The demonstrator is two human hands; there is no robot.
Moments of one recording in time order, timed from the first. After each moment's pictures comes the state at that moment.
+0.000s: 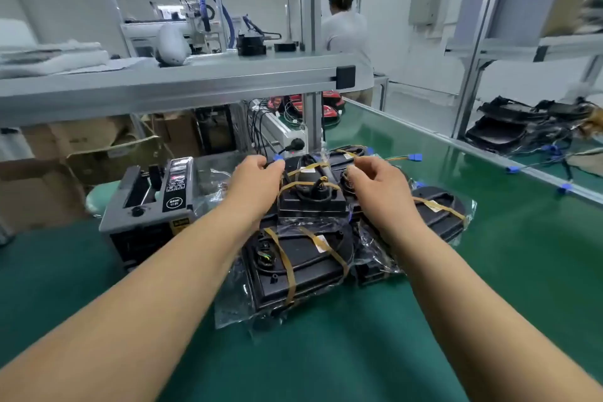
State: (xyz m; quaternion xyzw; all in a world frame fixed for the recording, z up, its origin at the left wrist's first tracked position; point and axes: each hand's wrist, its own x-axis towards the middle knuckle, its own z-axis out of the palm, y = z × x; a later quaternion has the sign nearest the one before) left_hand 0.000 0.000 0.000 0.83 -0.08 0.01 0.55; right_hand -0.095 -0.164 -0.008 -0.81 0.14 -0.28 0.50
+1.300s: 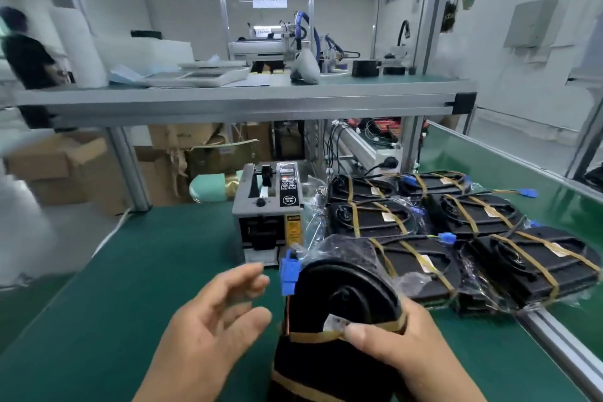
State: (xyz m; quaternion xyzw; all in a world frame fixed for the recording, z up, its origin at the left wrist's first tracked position) left_hand -0.169 0.222 -0.044 0.75 -0.13 0.05 0.65; right_hand -0.188 -0.015 -0.049 -0.67 -0.04 0.02 0.74
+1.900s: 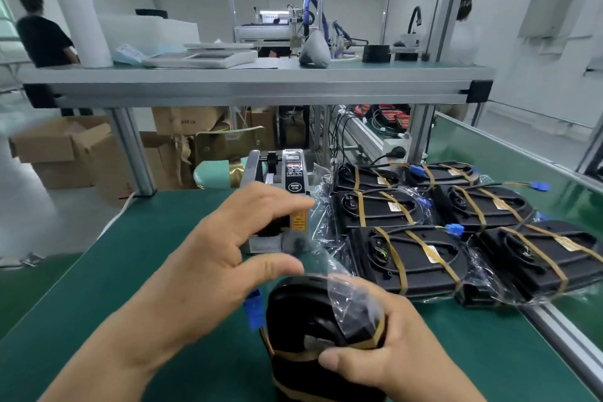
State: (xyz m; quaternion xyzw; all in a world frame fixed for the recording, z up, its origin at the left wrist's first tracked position) left_hand -0.148 0.216 0.028 0.82 -0.37 0.15 0.40; right_hand -0.187 -0.003 -0.048 -0.76 -0.18 0.04 0.62
